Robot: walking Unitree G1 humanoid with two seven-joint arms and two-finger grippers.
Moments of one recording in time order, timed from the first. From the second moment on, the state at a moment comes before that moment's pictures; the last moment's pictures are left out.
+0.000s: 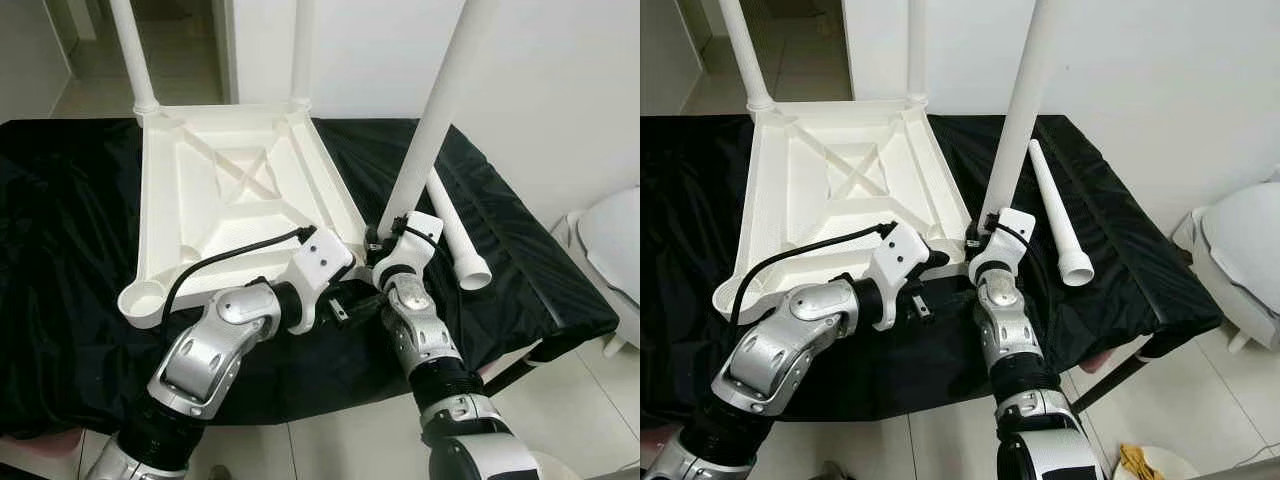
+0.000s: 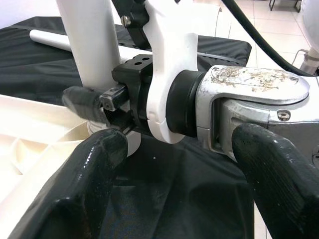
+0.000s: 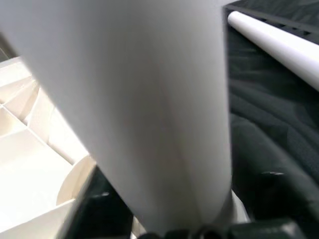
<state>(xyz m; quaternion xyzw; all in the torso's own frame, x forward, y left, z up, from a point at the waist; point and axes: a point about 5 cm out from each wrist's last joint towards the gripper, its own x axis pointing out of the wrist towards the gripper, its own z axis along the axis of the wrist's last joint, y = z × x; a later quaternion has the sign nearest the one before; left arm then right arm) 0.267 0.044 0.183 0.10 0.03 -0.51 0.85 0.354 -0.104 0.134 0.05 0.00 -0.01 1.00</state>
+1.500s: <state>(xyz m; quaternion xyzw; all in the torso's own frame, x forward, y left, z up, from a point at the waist) 0.263 0.048 0.181 0.12 0.03 -0.51 0.85 0.369 -0.163 0.140 -0.04 0.03 0.33 0.94</state>
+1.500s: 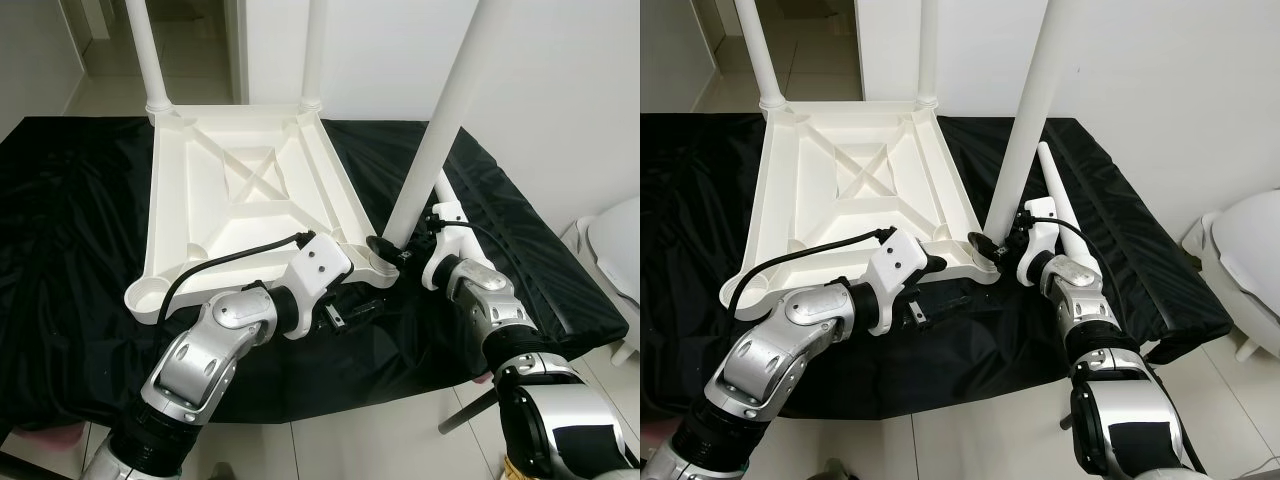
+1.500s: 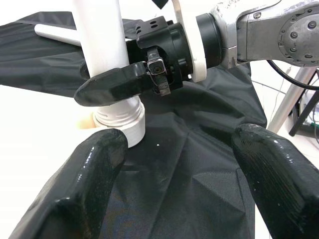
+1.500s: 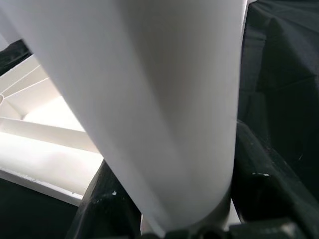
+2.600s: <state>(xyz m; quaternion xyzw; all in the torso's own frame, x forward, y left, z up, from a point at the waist) 0.261 0.042 0.182 0.10 0.04 -0.52 0.85 0.363 -0.109 0.135 0.08 0.02 0.03 1.00</state>
